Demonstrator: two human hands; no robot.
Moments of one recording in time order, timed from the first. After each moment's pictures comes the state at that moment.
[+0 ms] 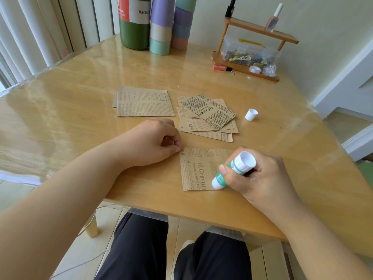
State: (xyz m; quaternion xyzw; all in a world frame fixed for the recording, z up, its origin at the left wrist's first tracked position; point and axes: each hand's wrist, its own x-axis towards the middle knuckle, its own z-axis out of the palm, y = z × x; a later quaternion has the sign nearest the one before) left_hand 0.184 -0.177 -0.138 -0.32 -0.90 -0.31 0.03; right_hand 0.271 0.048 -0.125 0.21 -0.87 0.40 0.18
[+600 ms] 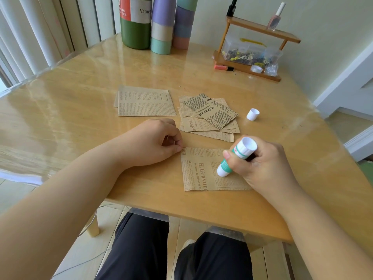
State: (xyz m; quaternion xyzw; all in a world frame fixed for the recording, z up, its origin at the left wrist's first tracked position) left_hand 0.184 -0.177 -0.138 -0.33 -0.89 -0.31 0.03; right_hand 0.250 0.051 -0.121 0.20 -0.88 0.37 0.21
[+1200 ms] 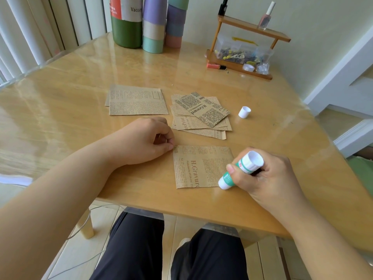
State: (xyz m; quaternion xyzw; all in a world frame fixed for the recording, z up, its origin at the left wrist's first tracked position) left_hand 0.185 -0.177 -0.136 -0.32 -0.90 -0.31 0.03; right_hand 0.280 0.067 -0.124 0.17 -0.88 0.40 0.20
